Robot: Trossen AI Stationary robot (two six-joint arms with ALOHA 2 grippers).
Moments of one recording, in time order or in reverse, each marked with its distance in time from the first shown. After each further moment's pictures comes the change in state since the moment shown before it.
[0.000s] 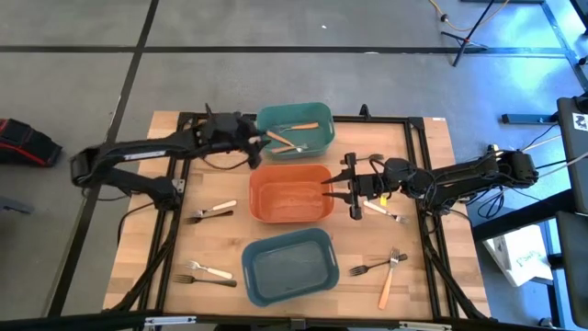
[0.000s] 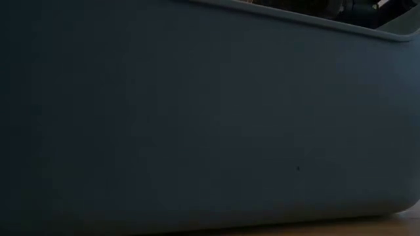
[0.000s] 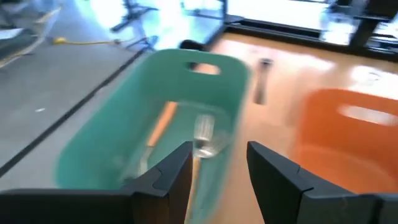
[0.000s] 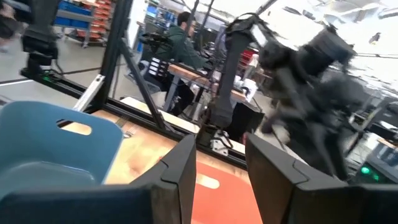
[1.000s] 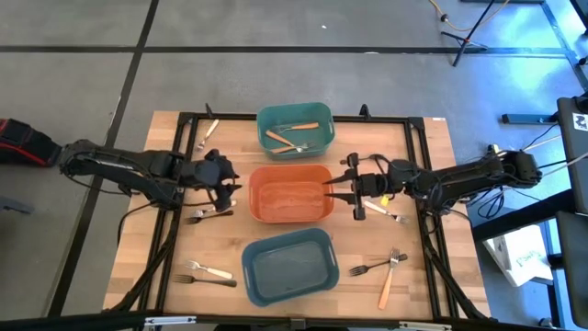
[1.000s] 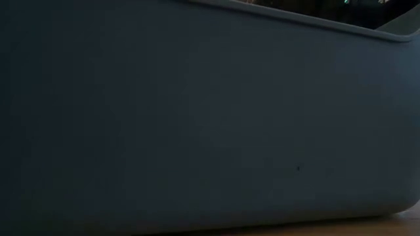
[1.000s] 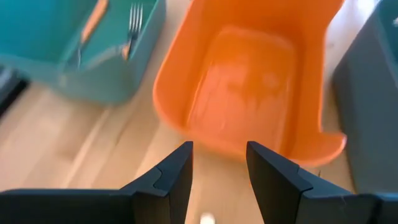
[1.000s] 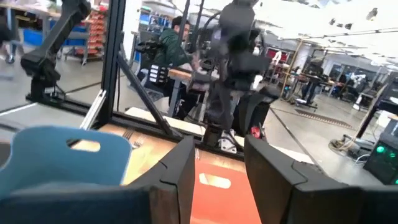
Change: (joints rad) left arm -0.500 -0.238 0.001 -0.615 -0.230 -0.372; right arm 0.039 -0.054 -0.001 -0.051 0.048 0.137
